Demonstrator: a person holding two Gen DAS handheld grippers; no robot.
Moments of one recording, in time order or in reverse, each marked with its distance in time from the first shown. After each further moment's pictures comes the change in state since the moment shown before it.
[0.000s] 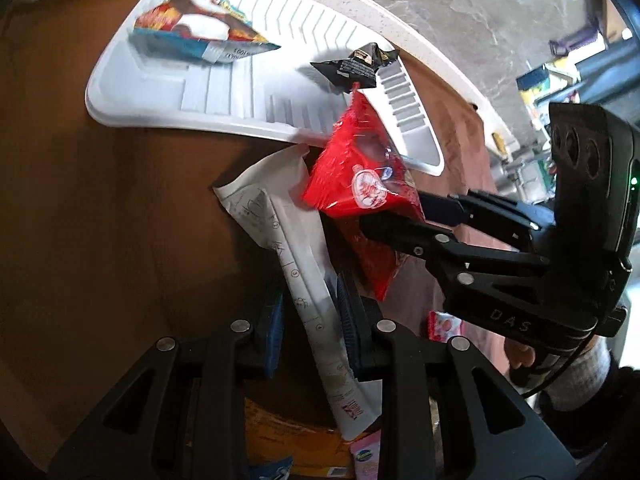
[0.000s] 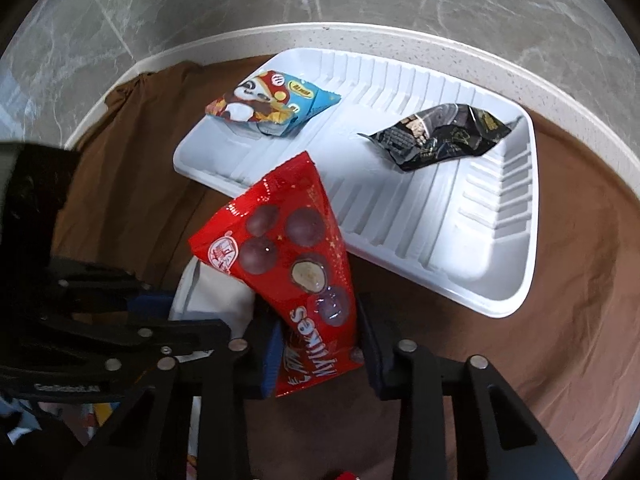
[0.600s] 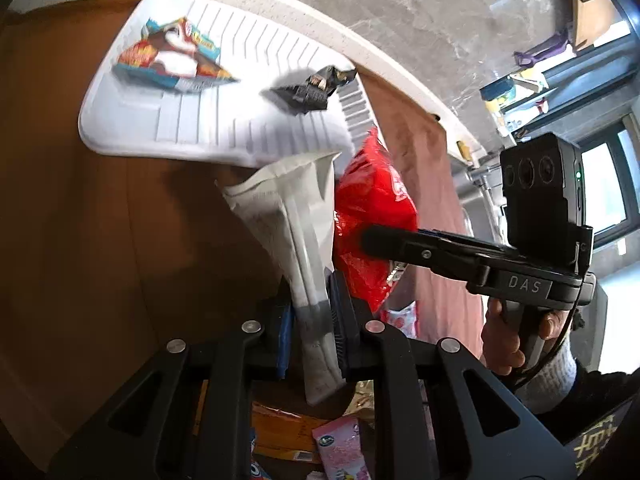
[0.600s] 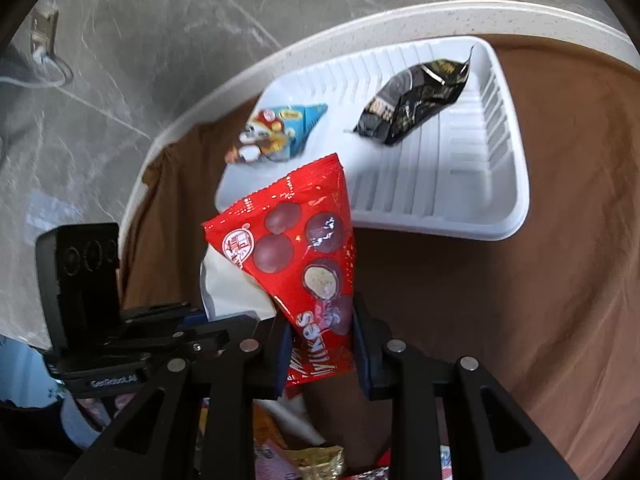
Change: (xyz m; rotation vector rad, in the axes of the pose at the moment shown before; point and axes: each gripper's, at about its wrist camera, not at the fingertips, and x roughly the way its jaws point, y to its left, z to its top) left arm -0.029 -0.019 0.004 0.031 -0.034 -0.098; right arm -0.031 -0.037 -0.016 0.329 -0.037 0.302
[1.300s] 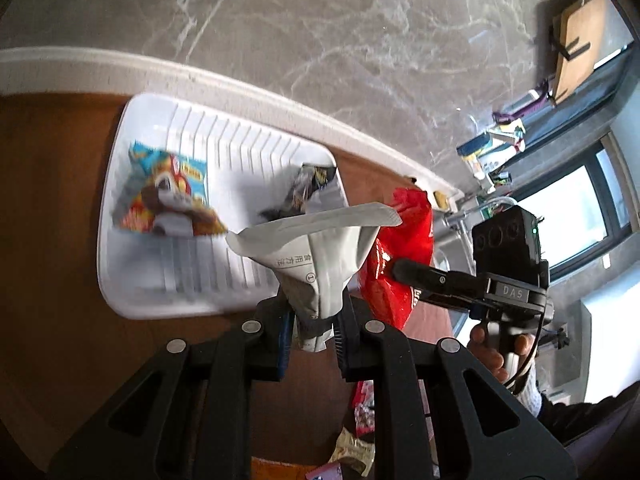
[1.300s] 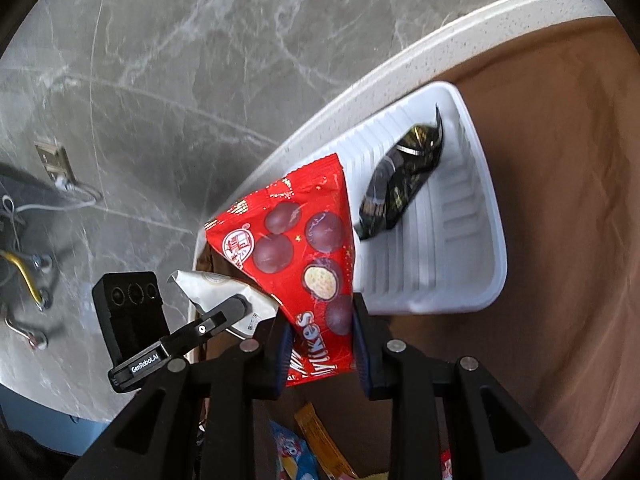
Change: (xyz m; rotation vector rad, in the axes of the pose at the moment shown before) left arm -0.052 0.008 0.086 0.012 -0.129 -0.077; right arm -0.040 -0.035 0.044 0.248 -0.152 0.226
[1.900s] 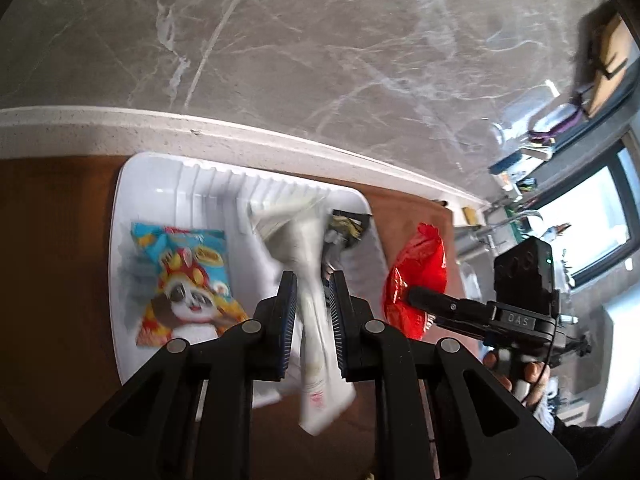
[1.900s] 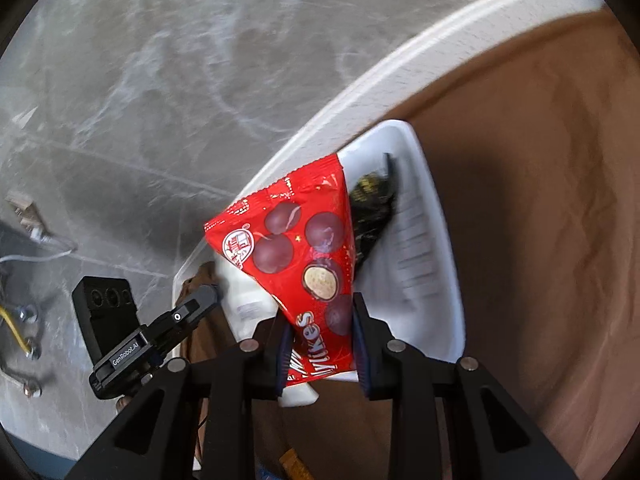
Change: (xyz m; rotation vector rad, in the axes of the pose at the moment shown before) left arm 0.044 0.011 0.073 0.021 -0.010 0.110; right arm 0.009 -0.038 0.035 0.095 -0.078 -0.084
